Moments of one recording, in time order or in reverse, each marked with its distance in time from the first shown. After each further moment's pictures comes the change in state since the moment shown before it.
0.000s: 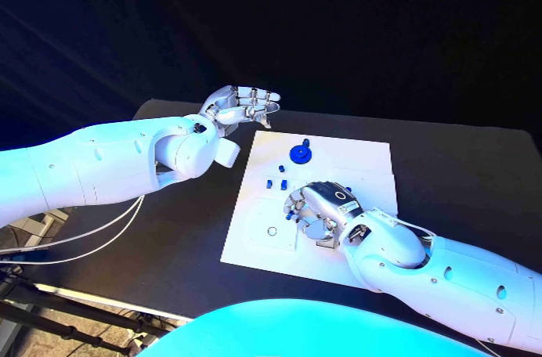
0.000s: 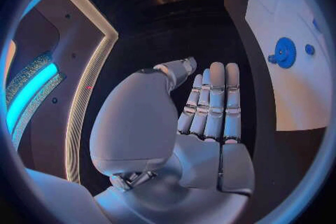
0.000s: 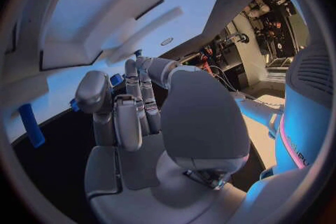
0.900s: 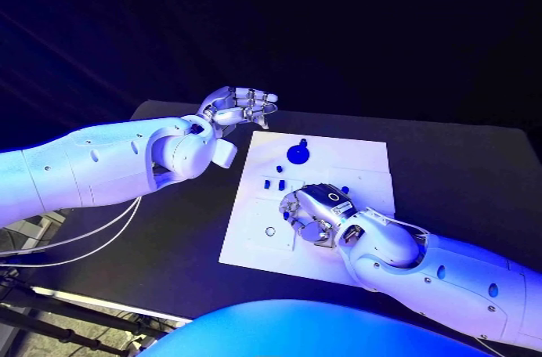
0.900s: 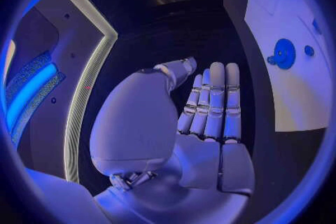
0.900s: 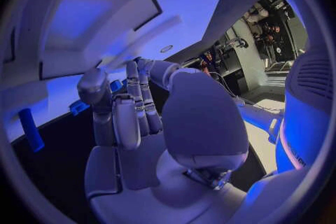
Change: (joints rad) left arm 0.000 0.000 0.000 0.000 -0.001 0.004 -0.010; left_hand 0.000 0.000 0.000 0.000 0.000 -0.004 -0.004 0.000 -0.001 -0.004 0.004 0.000 -0.001 -0.004 0.004 -0.004 -0.001 0.000 -0.004 0.004 -0.004 -0.001; right arm 0.002 0.013 -0.007 -0.010 -0.025 0.044 -0.012; right_hand -0.058 -0.014 -0.039 -0.005 -0.007 -0.102 0.035 -0.058 -0.009 -0.101 0.010 -0.073 -0.031 0.000 0.029 0.000 -0.014 0.001 -0.035 0.027 -0.090 -0.011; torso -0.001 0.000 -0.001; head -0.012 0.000
